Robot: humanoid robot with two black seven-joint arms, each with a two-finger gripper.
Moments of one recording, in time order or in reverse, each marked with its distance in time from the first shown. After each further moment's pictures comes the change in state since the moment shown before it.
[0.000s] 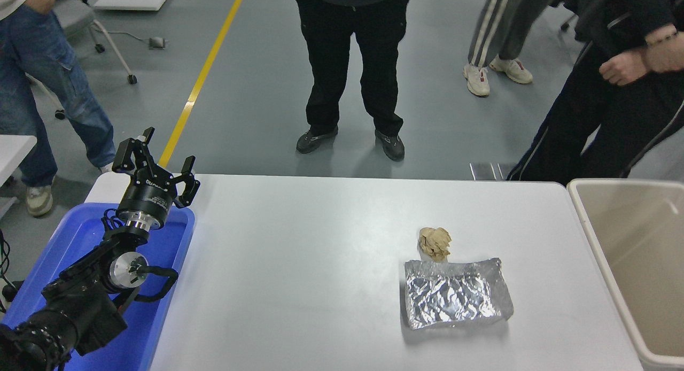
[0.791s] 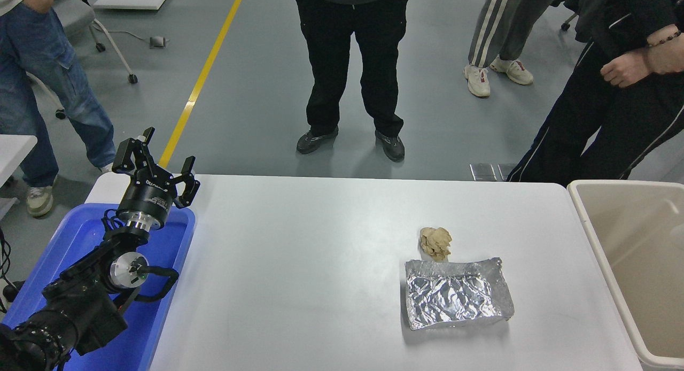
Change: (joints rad) left arm 0.000 0.000 0.000 0.000 0.000 0.000 0.000; right arm -0.271 0.312 0.013 -0.133 0.189 -0.184 -0.260
